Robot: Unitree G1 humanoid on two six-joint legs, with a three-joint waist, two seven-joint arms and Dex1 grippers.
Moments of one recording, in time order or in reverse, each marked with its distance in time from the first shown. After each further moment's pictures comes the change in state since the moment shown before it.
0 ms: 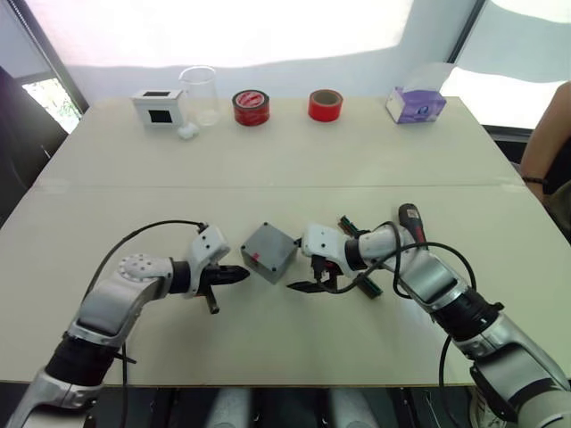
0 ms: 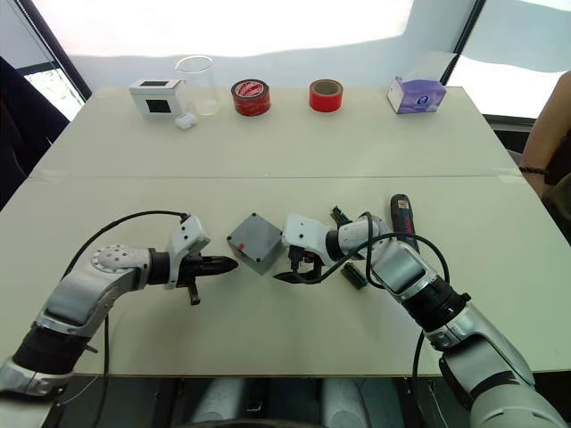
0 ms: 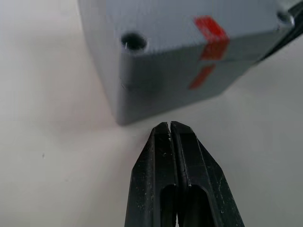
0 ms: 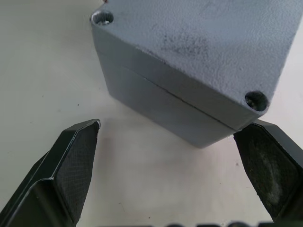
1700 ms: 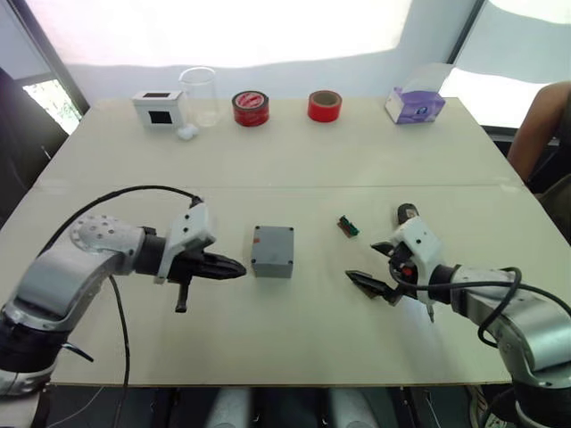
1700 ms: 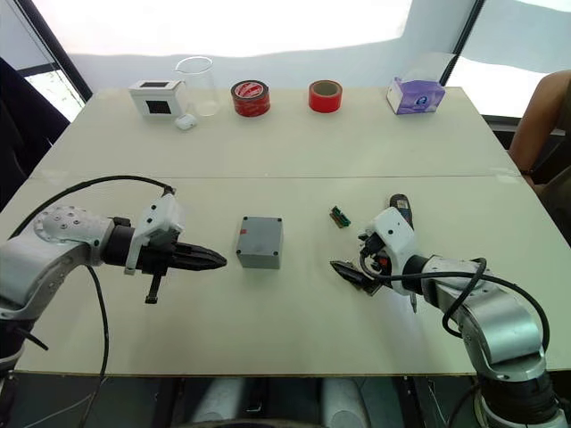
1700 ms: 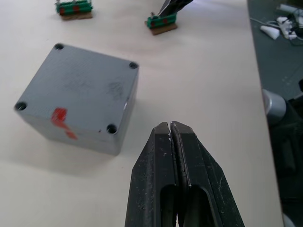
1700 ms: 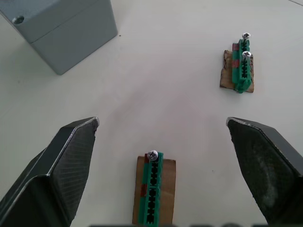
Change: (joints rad) left arm -0.091 0.285 0.075 -0.227 -0.212 0.053 -0.323; right arm 0.498 -0.055 -0.625 -0.544 0.245 0.569 -0.330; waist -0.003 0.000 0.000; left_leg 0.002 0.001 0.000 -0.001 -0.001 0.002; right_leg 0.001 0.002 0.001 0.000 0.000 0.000
